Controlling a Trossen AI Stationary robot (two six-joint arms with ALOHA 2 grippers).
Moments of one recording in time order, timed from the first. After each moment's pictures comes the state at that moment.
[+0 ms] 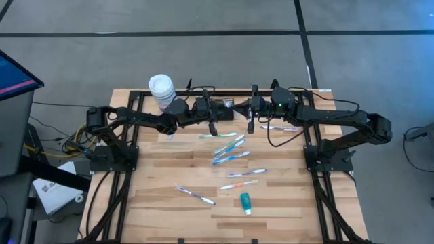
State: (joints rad) left arm 0.25 1.67 0.87 1.04 0.05 0.02; right arm -0.32 1.28 0.84 0.32 -0.16 -0.19
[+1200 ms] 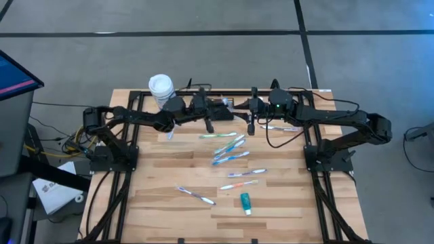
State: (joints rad) left arm 0.31 1.62 0.83 1.01 0.09 0.02; right arm -0.32 1.28 0.84 0.24 -0.16 -0.22
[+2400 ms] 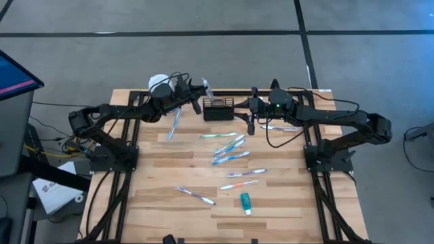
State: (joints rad) left arm 0.57 1.49 0.70 0.82 0.03 0.01; right arm -0.32 1.28 0.84 0.24 -0.16 -0.21
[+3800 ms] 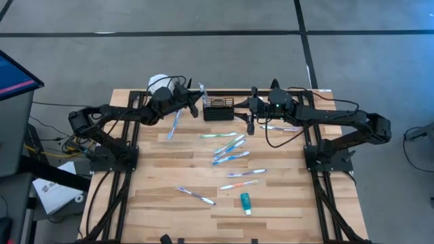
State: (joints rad) left arm 0.59 1.49 0.61 0.82 0.01 -0.04; right arm -0.33 1.28 0.84 0.24 -0.16 -0.22
